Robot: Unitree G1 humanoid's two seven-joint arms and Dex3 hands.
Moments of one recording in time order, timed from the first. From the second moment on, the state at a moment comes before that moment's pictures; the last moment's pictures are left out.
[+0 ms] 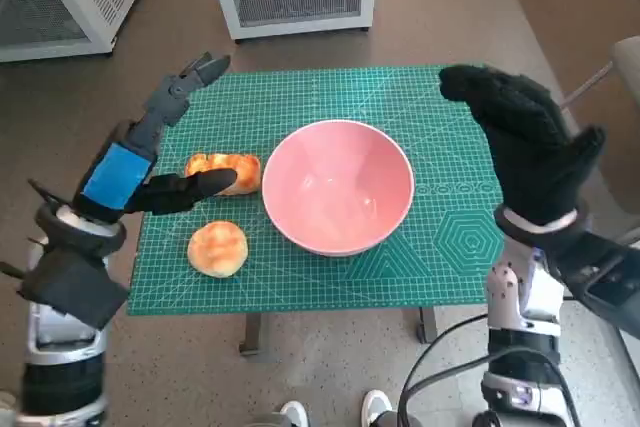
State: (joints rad) left arm -0.41 0.56 0.12 -0.15 0.15 -0.06 -0.38; right arm -0.59 -0.11 -0.21 0.28 0.47 -0.59 0.69
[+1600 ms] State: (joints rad) left arm -0.78 0.59 -0.34 0.35 0.55 0.41 -0.54; right arm -0.57 -0.11 -0.18 0.25 0.48 -0.55 0.68
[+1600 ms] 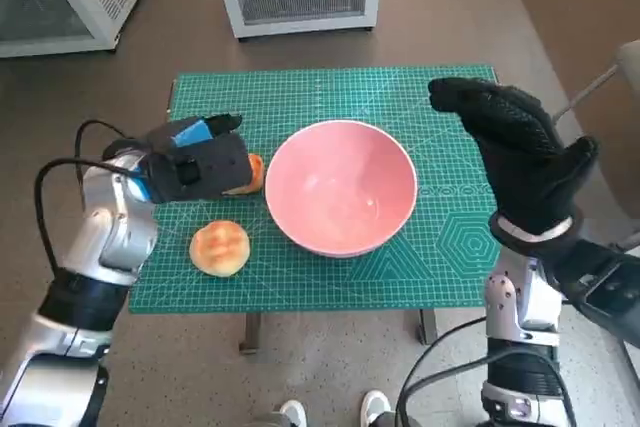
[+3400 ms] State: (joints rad) left arm -0.97 0.55 -0.39 0.81 0.60 0.07 -0.23; right arm -0.53 -0.11 -0.17 0.23 0.47 -0.55 0.66
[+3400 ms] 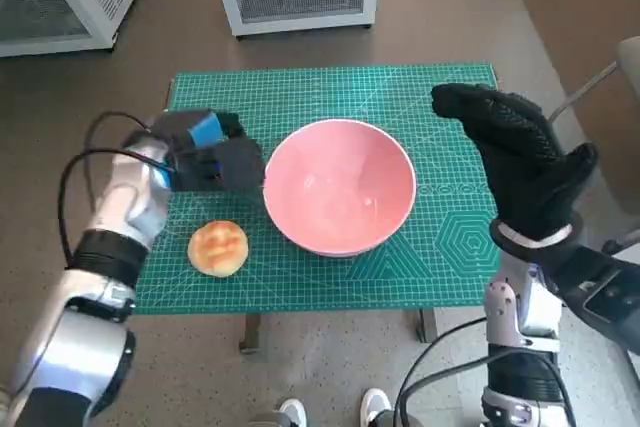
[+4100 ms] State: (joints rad) left arm -0.73 0.58 -0.19 0.02 0.57 0.15 -0.24; right arm -0.53 -0.11 -0.17 0.22 0.48 -0.55 0.66
